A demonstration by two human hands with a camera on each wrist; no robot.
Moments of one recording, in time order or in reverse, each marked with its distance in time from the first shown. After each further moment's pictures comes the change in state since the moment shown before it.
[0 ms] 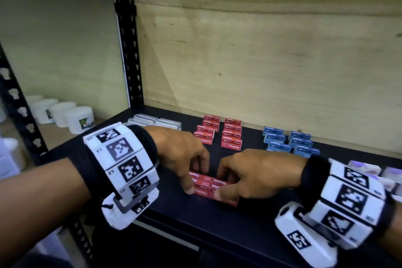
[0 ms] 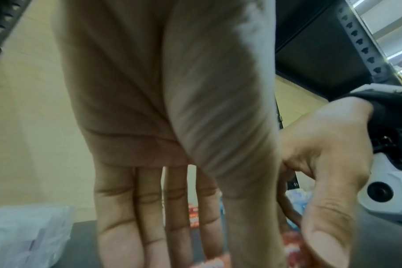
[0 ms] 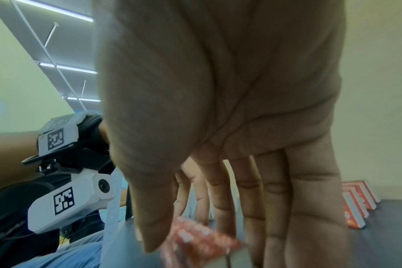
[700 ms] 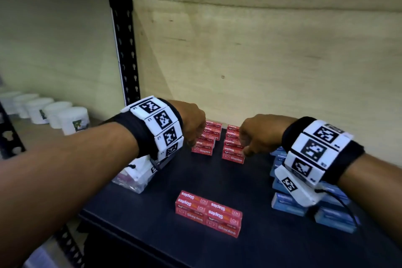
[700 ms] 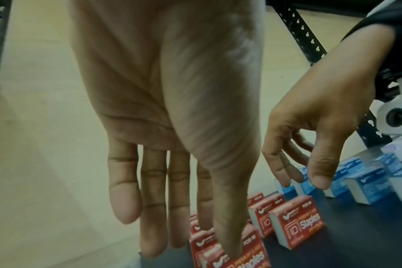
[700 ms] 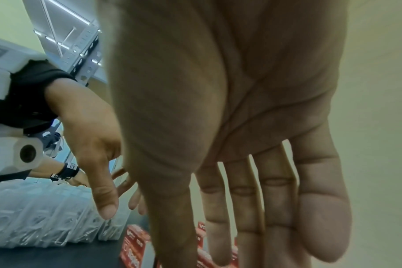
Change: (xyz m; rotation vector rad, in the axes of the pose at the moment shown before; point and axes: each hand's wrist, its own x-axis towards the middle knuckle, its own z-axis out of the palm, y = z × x) left_hand 0.081 -0.035 -0.059 0.226 0.186 -0.189; right_hand 0.079 0.066 -0.057 -0.155 0.088 0.232
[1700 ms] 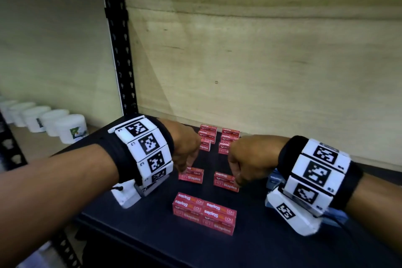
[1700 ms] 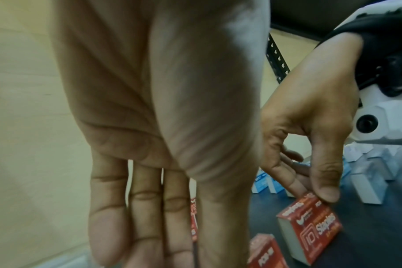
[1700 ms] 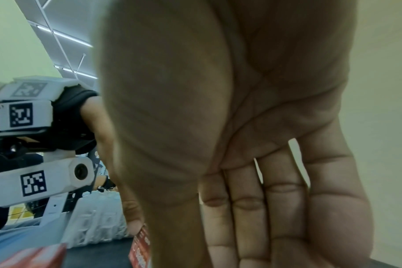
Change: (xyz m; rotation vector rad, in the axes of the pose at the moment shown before) left_hand -0.032 0.020 0.012 0.057 -0.184 0.078; right_hand -0.040 -0.022 0.011 -0.022 -0.106 -0.191
